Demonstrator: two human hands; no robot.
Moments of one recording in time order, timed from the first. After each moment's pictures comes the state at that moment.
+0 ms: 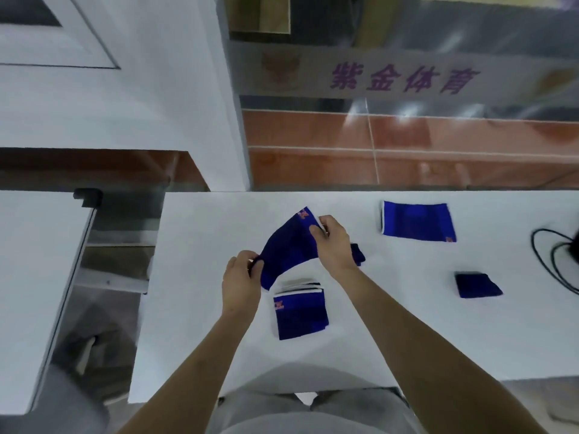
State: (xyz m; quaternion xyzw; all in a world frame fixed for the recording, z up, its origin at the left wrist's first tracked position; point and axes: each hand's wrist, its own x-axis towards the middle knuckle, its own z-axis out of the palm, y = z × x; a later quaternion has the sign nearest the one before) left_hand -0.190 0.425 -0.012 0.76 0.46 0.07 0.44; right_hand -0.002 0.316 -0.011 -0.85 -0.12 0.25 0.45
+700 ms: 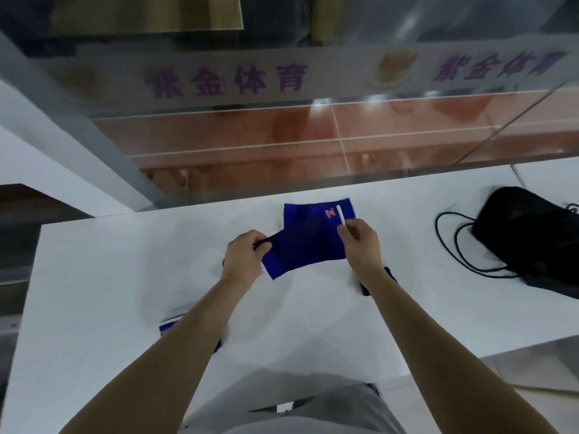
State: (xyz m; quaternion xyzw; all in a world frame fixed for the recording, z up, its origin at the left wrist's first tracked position) left_hand 0.044 0.273 0.009 0.81 0.36 -0.03 0.46; right_hand 0.181 0.061 0.008 -0.87 -0.01 0.20 0.45
